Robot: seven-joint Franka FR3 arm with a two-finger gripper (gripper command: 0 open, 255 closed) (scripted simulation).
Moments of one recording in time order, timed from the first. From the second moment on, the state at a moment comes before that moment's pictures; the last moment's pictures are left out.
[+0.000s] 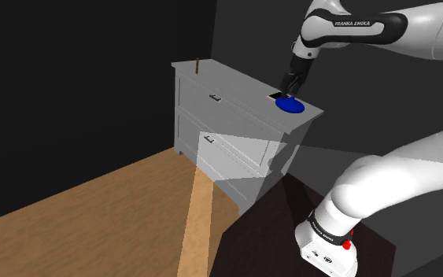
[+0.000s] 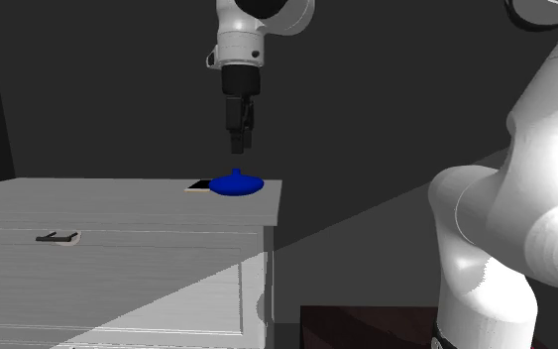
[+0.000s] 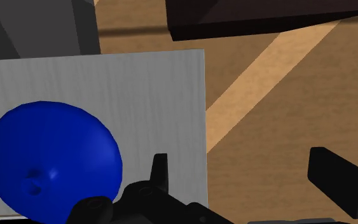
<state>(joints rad) -0.09 -0.46 -0.31 -2.20 -0.16 1.78 -0.29</state>
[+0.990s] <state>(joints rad) -0.16 0.07 -0.59 -1.74 0.06 1.78 -0.75</state>
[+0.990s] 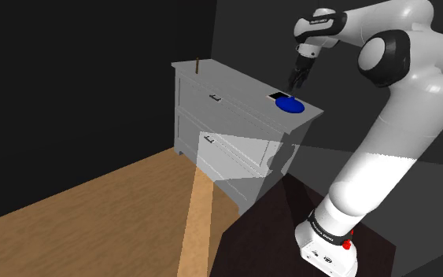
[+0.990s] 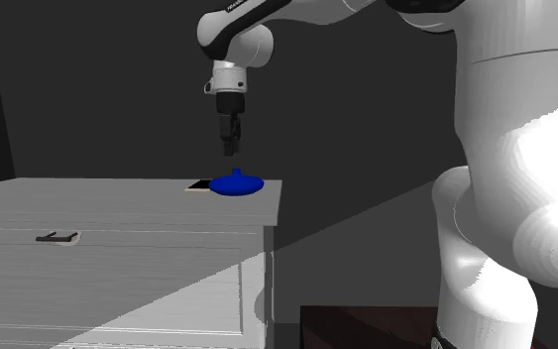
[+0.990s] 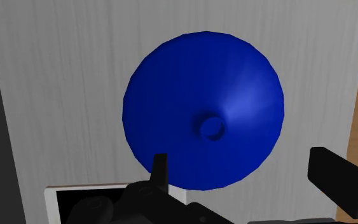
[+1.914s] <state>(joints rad) -0.17 0.10 -0.59 -1.80 0.08 1.87 -0.78</state>
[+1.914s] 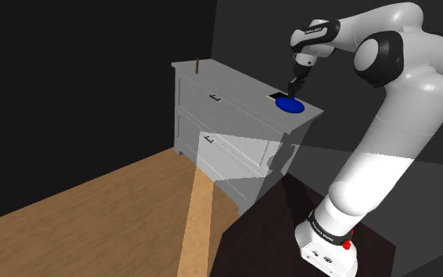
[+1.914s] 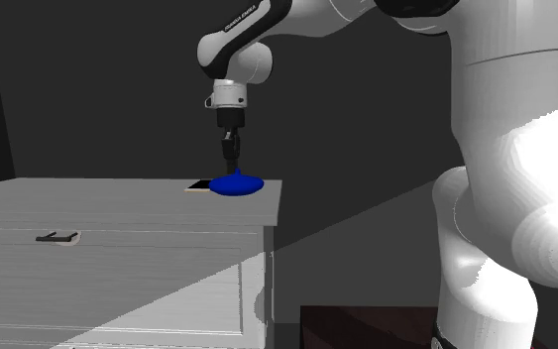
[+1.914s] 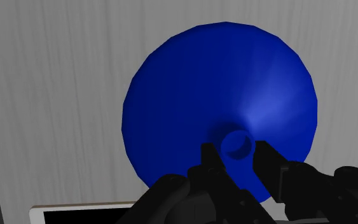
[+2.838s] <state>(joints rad) -0.17 0.10 -0.59 -1.69 0.08 1.75 -0.77</state>
